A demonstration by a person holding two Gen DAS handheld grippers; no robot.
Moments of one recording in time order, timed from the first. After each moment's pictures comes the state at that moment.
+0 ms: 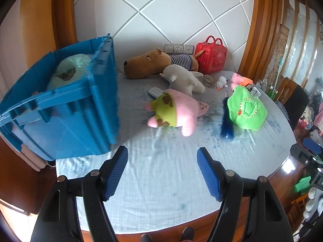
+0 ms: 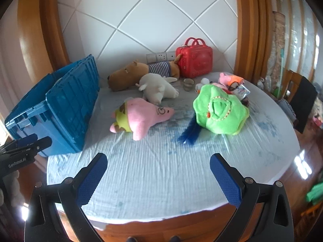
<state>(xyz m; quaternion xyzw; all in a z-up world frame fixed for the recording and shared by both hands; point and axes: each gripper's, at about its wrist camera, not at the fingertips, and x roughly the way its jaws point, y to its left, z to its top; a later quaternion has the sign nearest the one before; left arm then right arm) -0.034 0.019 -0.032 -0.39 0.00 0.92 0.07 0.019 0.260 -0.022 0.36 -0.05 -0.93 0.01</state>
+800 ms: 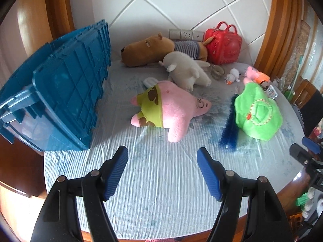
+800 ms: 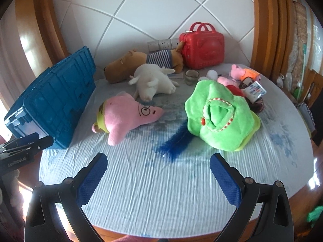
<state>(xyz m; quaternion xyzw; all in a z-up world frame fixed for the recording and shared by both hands) -0.119 0.102 -0.075 -0.45 -0.01 0.89 0.00 -0.090 0.360 -0.067 0.40 -0.05 -0.91 0.08</state>
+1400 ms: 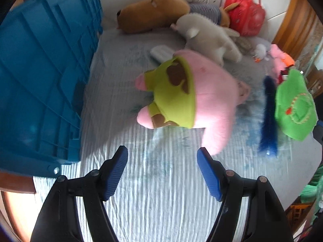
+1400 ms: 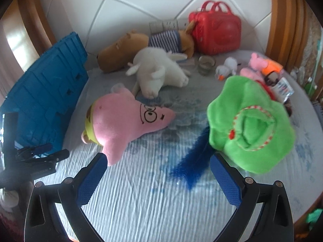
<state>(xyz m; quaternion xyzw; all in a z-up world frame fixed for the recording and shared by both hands) -0.250 0.058 -0.180 -0.55 0.00 0.83 0.00 -0.226 0.323 -0.129 0.47 -0.06 -0.87 0.09</state>
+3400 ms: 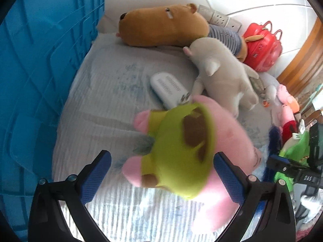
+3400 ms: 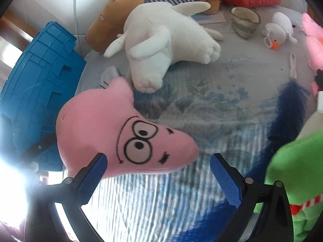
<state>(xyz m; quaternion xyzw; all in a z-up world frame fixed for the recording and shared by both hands) -0.353 0.041 -0.195 -0.50 -0.10 0.86 0.02 -0.385 0.337 -0.237 0.57 -0.13 -0.79 0.20</state>
